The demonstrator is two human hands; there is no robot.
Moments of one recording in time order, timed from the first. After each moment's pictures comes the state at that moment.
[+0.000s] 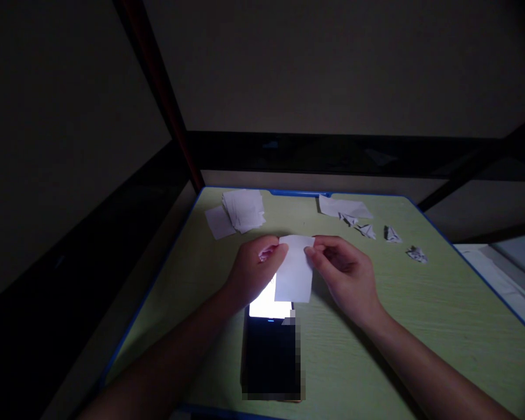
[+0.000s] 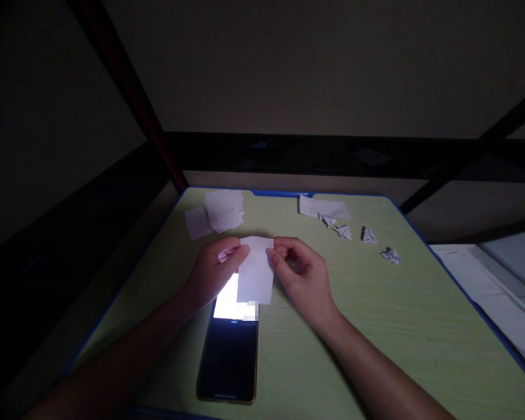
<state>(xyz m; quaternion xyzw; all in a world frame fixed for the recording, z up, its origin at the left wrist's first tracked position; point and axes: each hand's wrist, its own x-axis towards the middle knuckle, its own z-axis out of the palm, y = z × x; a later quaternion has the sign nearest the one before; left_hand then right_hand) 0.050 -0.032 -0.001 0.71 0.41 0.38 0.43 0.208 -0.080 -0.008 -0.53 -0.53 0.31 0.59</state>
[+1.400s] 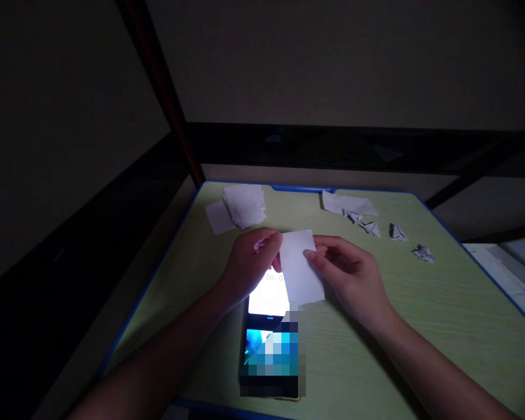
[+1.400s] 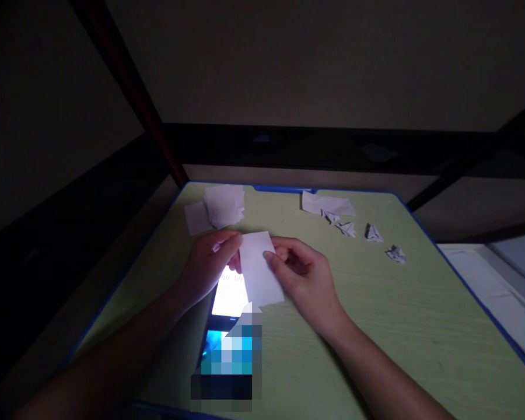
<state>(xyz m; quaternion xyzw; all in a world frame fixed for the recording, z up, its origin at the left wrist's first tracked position) 0.050 -0.033 0.009 0.66 0.40 0.40 0.48 0.209 -0.088 0.000 -0.54 -0.50 0.38 0.56</state>
